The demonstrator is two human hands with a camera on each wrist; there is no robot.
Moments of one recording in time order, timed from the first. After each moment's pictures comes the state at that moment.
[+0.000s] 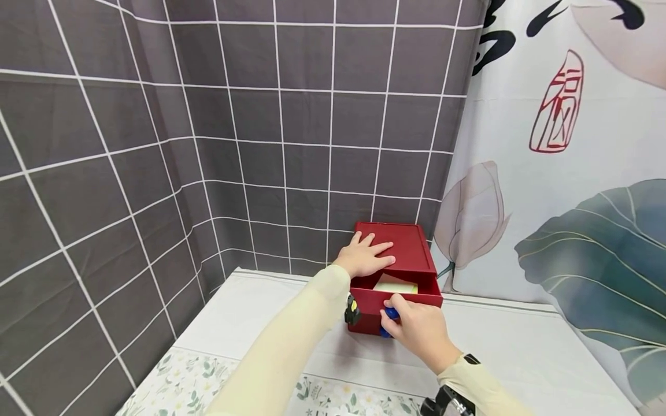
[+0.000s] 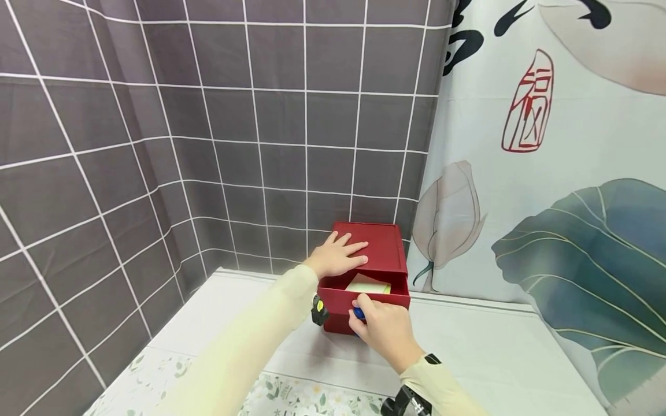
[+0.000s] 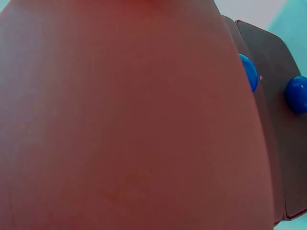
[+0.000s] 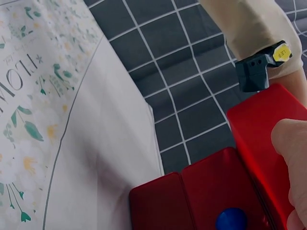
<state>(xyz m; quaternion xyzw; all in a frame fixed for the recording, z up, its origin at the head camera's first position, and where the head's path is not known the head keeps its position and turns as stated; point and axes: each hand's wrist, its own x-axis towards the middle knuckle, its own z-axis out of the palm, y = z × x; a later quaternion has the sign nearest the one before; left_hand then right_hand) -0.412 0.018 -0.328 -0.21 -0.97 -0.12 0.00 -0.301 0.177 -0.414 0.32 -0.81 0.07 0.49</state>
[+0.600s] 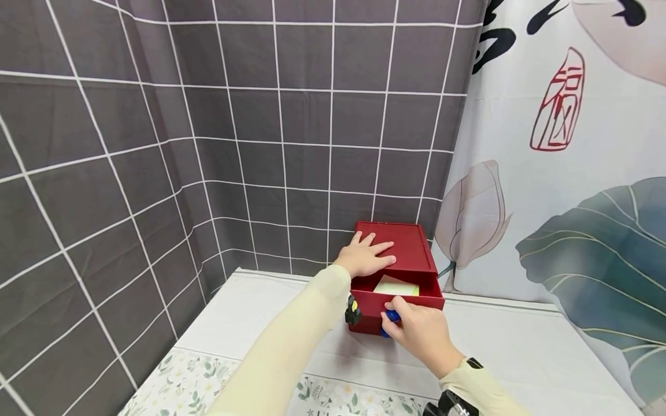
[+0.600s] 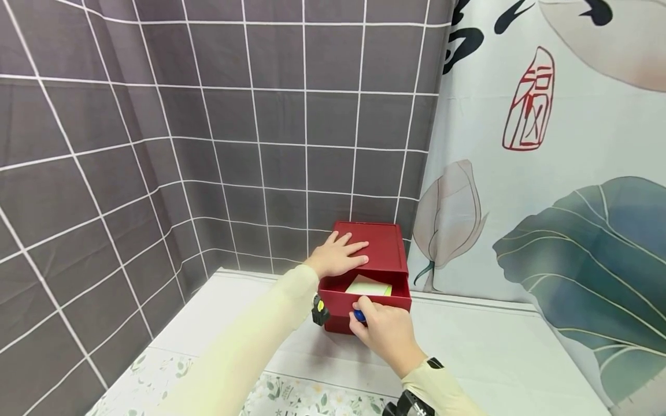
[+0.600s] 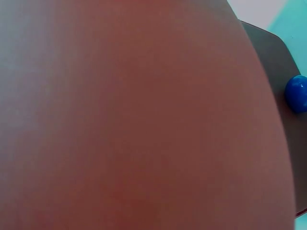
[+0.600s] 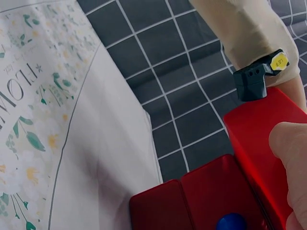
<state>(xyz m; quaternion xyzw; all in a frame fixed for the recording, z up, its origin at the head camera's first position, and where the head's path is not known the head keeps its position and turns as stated) -0.414 0.019 -0.328 -0.22 -0.97 -0.11 0.00 -0.297 0.177 -0.415 0.33 -0.80 0.08 0.49</state>
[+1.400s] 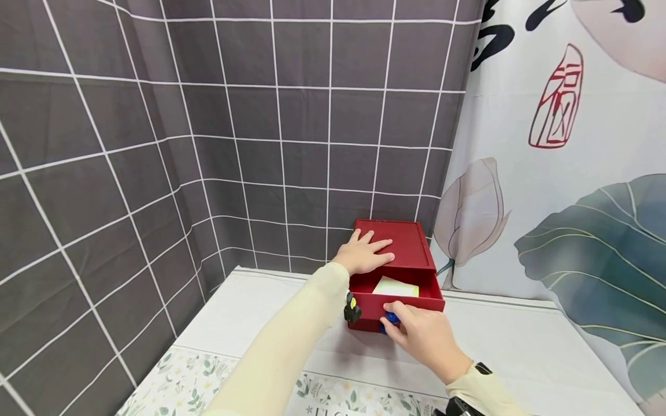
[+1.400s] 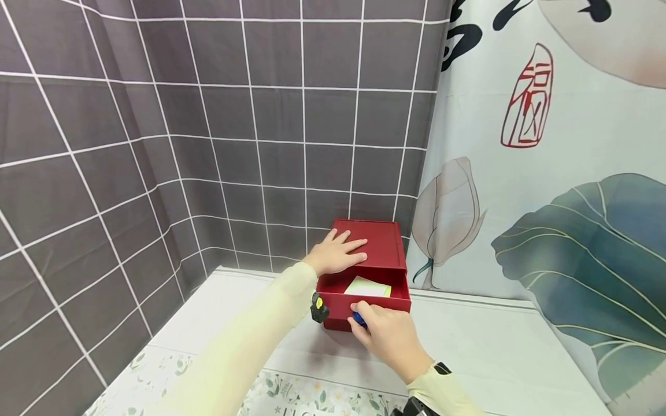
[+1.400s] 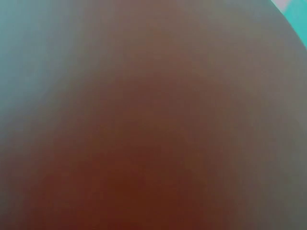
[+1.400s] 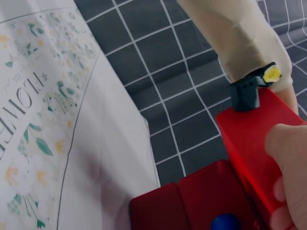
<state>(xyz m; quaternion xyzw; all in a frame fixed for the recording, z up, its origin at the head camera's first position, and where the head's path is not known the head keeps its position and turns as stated) -0.415 0.018 -0.332 -0.22 -0.97 -0.12 0.00 -0.284 0.184 -0.414 0.37 -0.79 0.10 0.48</state>
